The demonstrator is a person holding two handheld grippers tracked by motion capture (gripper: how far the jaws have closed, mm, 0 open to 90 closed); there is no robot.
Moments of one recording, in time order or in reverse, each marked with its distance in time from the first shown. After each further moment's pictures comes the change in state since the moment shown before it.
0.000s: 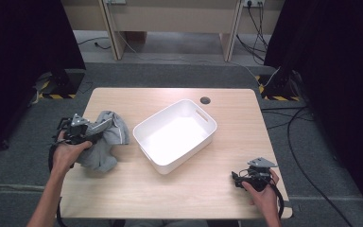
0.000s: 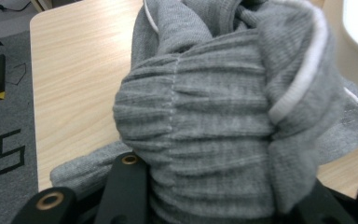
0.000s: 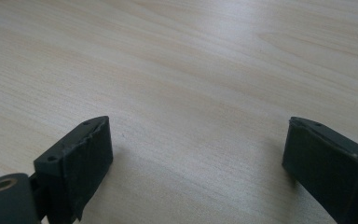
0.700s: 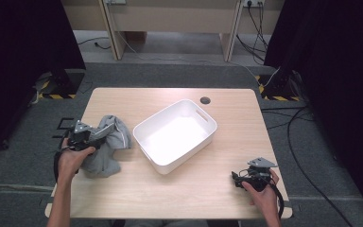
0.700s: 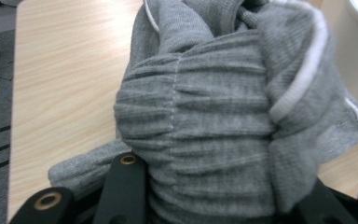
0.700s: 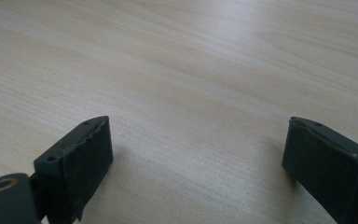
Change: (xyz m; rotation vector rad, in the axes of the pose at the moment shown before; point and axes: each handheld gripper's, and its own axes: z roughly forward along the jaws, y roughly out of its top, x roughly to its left) left arm -0.011 -0.020 0.011 -0.020 -0.010 -0.023; right arm 0.000 0.000 0.000 0.000 0.000 0.000
